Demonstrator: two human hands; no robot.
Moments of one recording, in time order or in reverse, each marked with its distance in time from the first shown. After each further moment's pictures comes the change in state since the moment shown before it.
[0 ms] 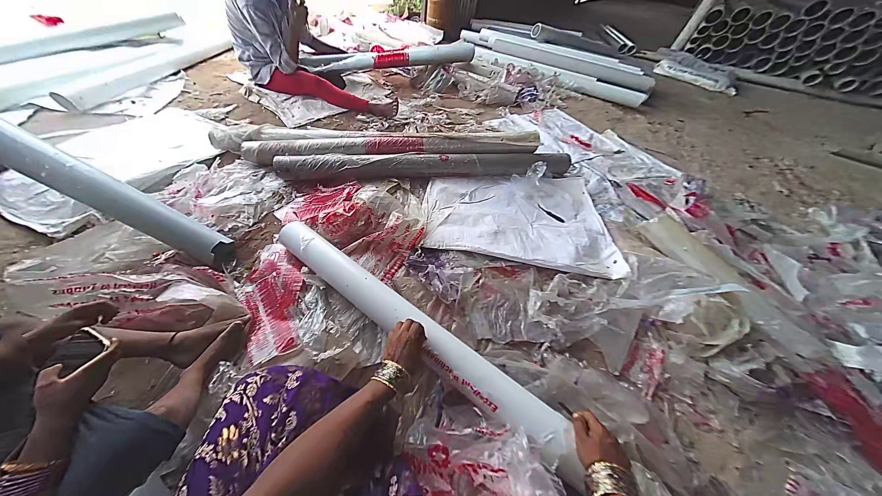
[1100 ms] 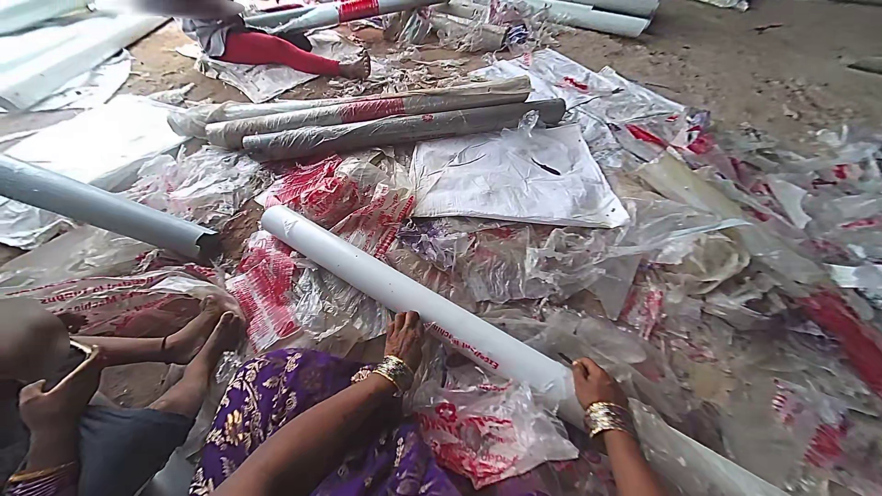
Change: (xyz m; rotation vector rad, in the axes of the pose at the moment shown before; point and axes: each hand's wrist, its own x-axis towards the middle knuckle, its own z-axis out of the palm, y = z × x) left_hand -0.036 0.013 0.013 0.248 -0.250 -0.065; right_hand -0.006 -0.008 -0.006 0.003 -0.035 0.034
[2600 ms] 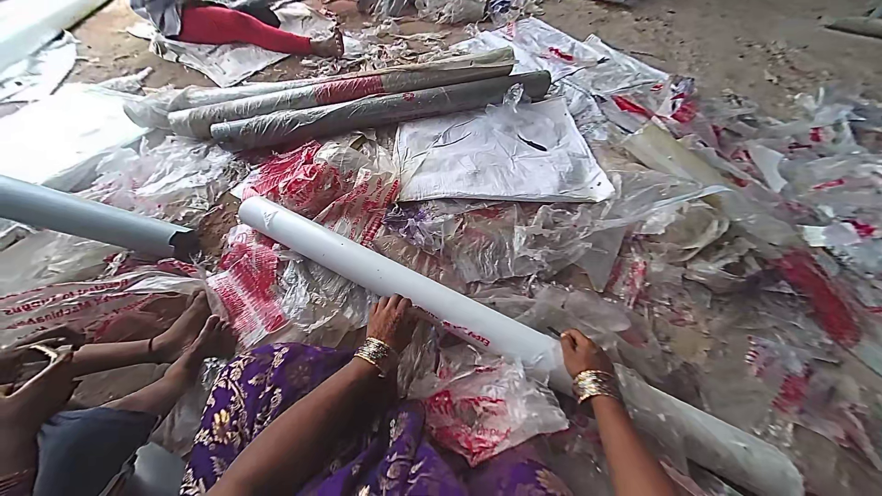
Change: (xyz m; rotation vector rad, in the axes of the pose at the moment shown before) left_hand 0.002 -0.017 -0.007 -0.031 0.151 0.124; right_hand -0.002 -0.004 -0.005 -0.017 -0.028 0.026
